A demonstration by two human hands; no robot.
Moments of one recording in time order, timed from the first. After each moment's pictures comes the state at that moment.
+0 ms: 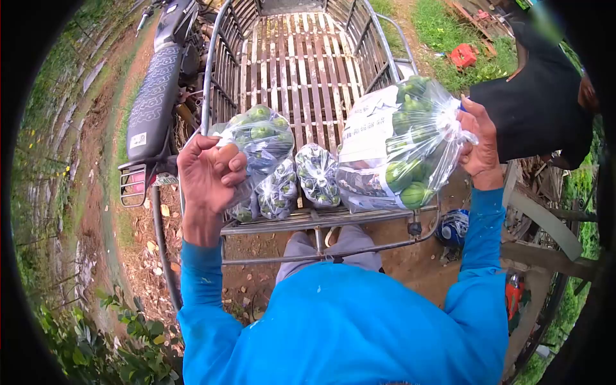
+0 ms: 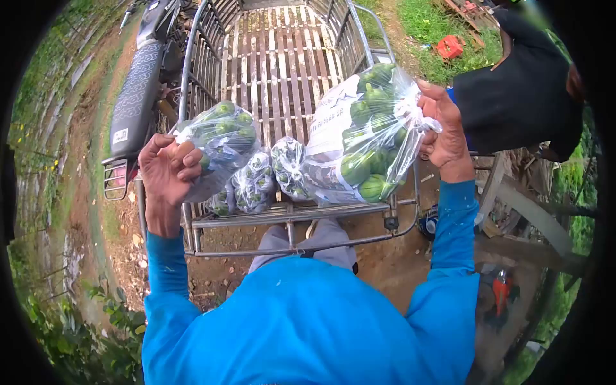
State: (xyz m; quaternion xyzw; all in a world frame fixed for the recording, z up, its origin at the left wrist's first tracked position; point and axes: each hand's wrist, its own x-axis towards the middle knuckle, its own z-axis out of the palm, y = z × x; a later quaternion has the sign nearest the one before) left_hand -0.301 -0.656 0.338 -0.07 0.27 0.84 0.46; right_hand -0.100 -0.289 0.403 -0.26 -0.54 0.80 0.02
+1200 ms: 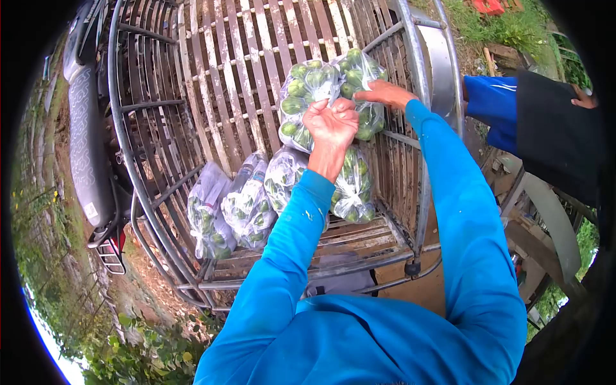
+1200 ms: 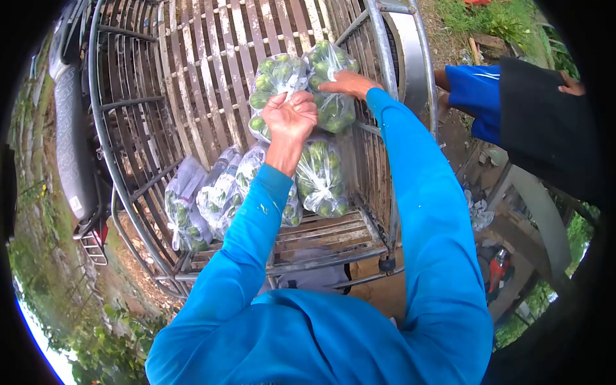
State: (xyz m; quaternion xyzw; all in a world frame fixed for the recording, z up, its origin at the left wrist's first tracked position) left_hand -0.354 -0.255 -0.031 -0.35 -0.10 0.81 0.46; right_hand -0.318 -0.056 -0.031 -0.28 -0.81 0.37 -0.35
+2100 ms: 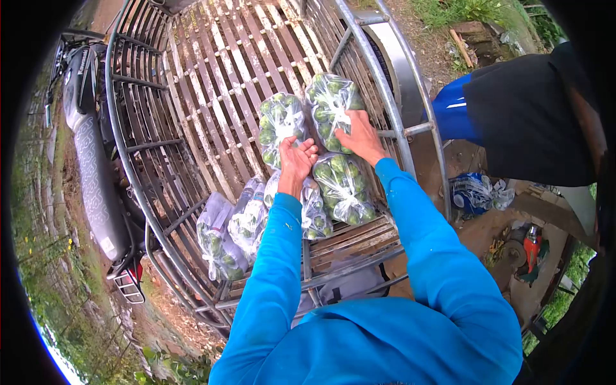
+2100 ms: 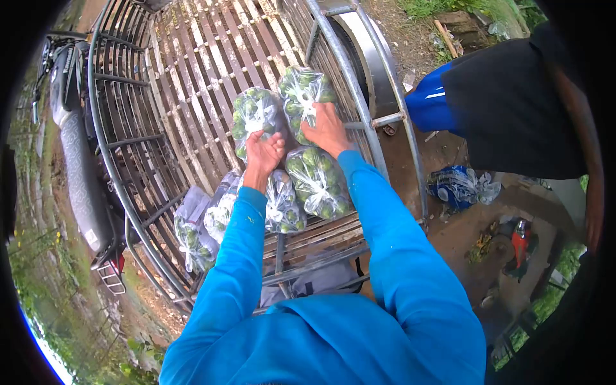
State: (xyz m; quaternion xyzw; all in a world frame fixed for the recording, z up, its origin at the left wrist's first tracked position) left_hand -0.340 -0.322 -0.099 -0.27 0.21 0.74 0.58; right_hand -0.220 -0.163 -0.002 -0.37 -0.86 0.34 -0.02
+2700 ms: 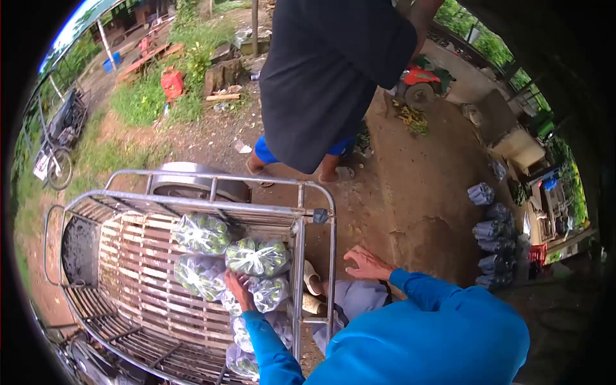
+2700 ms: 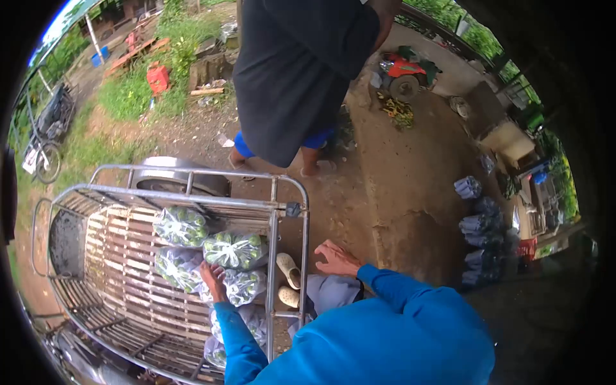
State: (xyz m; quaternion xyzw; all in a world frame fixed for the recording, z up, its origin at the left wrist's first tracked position) left_hand -0.216 -0.413 -0.032 0.19 0.61 0.53 0.56; right_hand 0.169 -0.511 0.131 -0.65 -0.67 0.35 0.10
